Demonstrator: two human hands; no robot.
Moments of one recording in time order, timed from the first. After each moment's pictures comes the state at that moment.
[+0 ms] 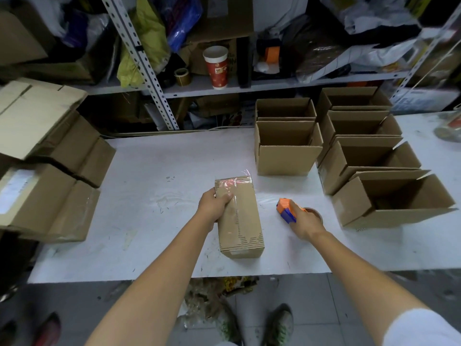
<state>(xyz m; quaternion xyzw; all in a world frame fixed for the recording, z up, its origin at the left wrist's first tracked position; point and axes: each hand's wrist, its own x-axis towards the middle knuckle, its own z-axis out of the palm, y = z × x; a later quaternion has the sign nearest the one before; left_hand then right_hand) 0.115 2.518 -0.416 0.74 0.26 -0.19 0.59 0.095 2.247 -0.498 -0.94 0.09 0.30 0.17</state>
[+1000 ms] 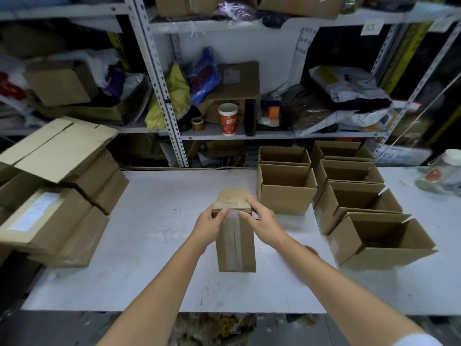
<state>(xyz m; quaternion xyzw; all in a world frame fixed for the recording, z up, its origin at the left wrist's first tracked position) 0.101 2.545 -0.359 0.77 0.12 -0.11 0.62 0.113 2.362 -0.367 -0.84 -0.05 0.11 0.52</state>
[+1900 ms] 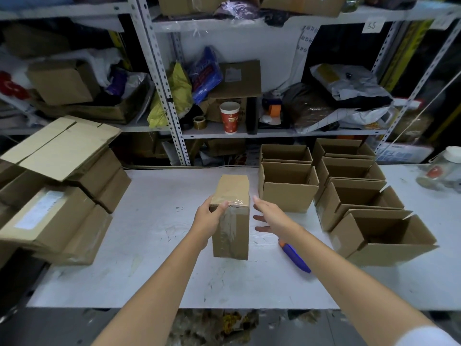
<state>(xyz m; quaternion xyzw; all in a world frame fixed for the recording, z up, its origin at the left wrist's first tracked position) 0.100 2.547 -0.345 0.75 0.14 -0.07 0.64 0.121 2.359 -0.351 -0.71 0.11 0.26 0.64</state>
